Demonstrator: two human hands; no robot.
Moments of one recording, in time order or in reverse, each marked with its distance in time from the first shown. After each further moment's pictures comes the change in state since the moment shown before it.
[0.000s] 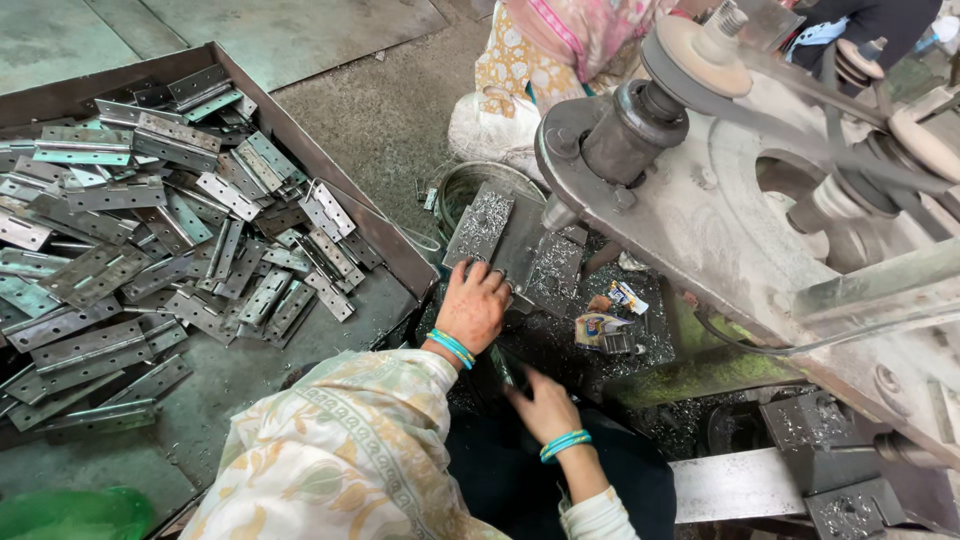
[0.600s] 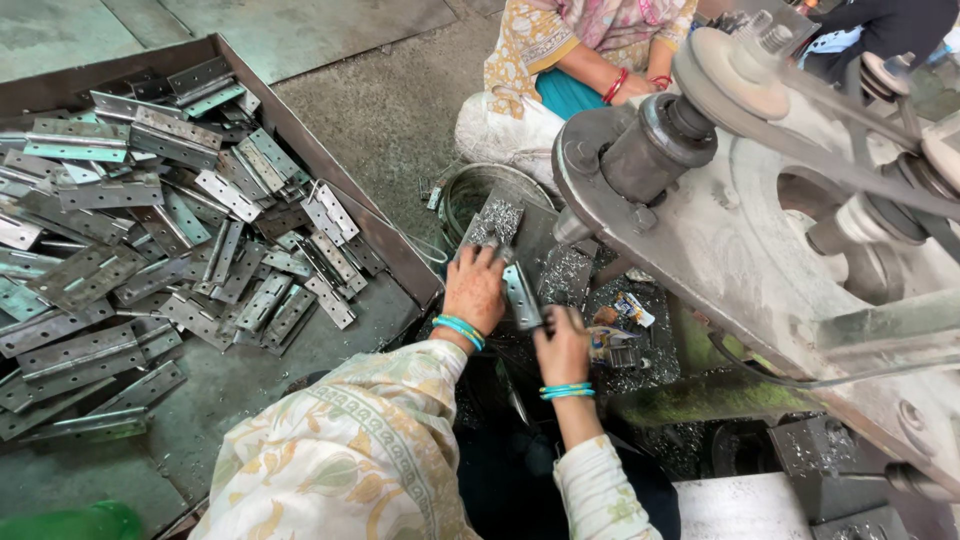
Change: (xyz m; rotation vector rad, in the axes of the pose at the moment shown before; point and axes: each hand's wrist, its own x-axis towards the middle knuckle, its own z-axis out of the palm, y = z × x) left_hand 0.037 -0.028 0.028 -0.103 0.062 -0.312; right_hand 0.107 0.003 -0.006 0.105 0.436 -0.107
